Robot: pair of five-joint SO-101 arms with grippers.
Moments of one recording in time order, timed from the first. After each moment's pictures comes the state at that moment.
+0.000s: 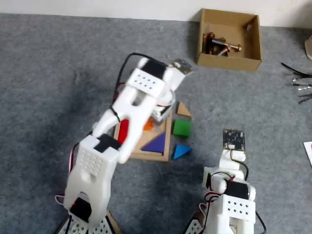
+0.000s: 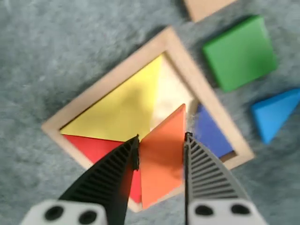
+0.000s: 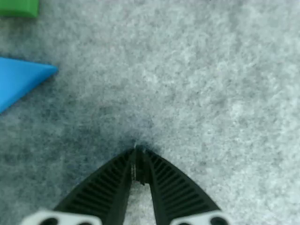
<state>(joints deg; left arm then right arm) 24.1 35.7 -34.9 97.5 -5.7 5.8 -73.6 92.9 56.4 7.5</state>
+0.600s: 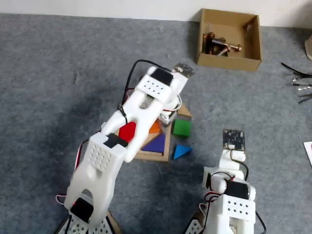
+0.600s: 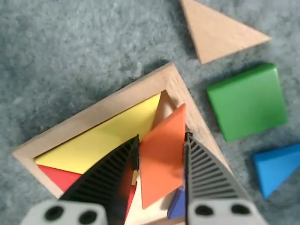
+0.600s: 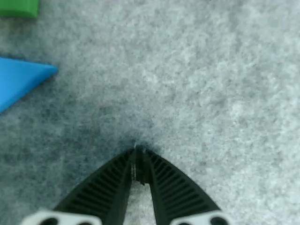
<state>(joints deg) 24.7 42.8 -34.9 89.5 1.4 5.8 -73.6 92.9 56.4 7.5</state>
